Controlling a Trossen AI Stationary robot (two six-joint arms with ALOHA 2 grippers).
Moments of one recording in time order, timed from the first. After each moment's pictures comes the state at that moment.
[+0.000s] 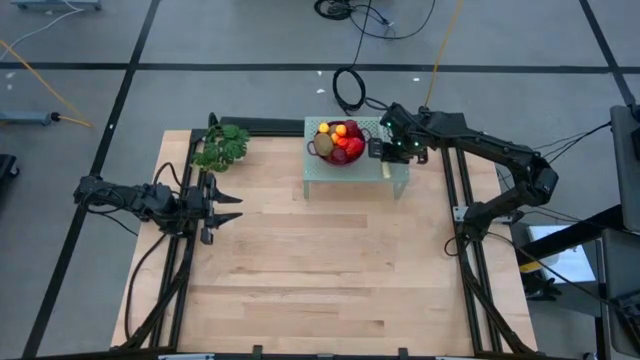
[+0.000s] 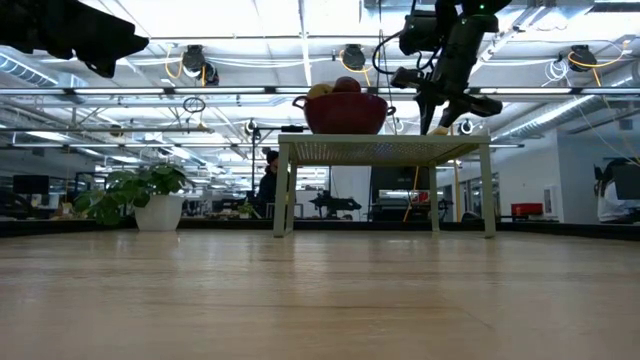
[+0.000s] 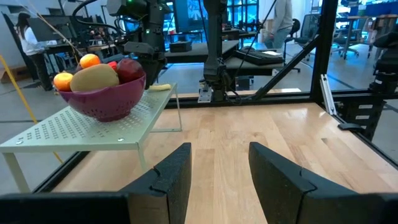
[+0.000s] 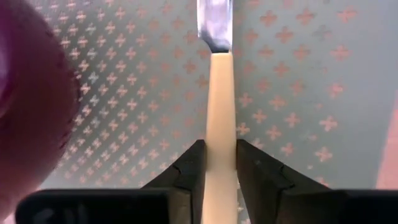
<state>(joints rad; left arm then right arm) -0.28 0.18 0.30 -0.16 -0.32 0.05 -0.59 1.46 1.28 -0.97 -0.08 0.98</state>
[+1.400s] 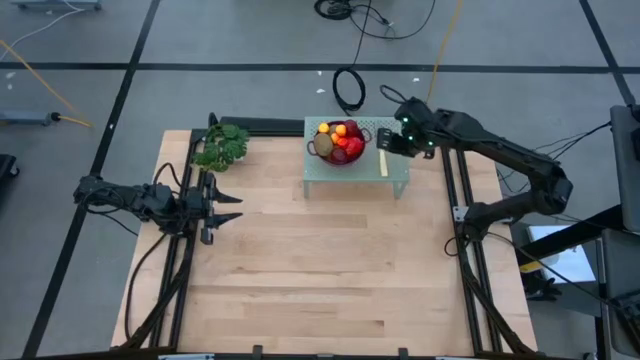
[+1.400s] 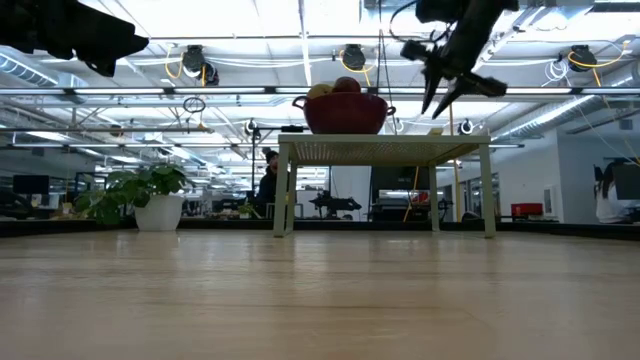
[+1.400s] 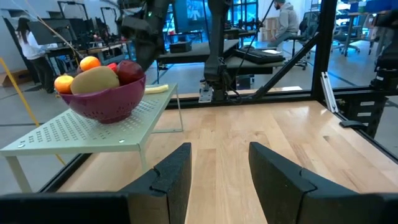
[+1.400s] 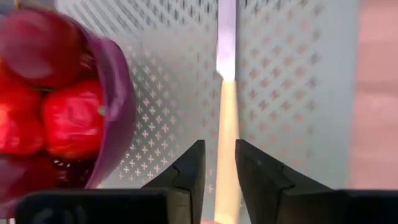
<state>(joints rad) -0.28 0.18 0.30 -0.16 -0.32 0.07 -0.58 1.33 1.28 -0.93 -0.02 1.02</state>
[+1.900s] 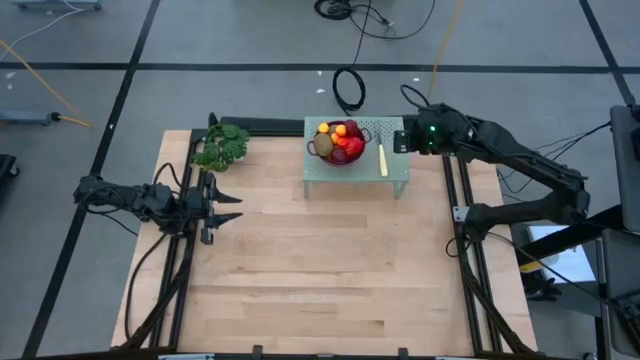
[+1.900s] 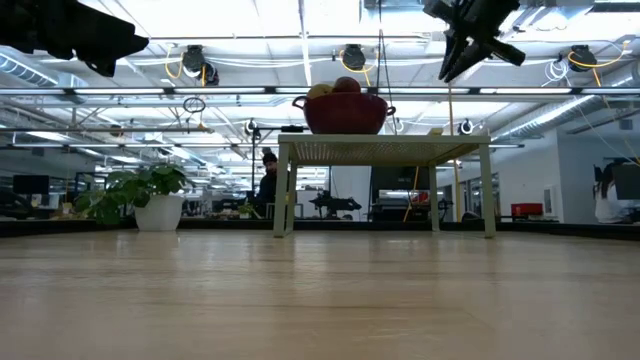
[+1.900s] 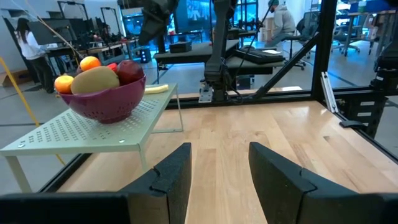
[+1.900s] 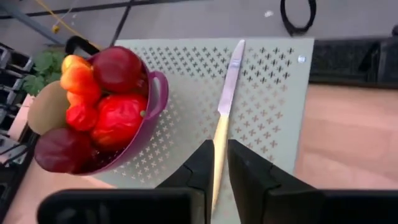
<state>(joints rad) -0.28 0.18 0.30 -0.16 -0.32 0.07 -0.48 1.13 1.28 -0.94 0.24 0.85</state>
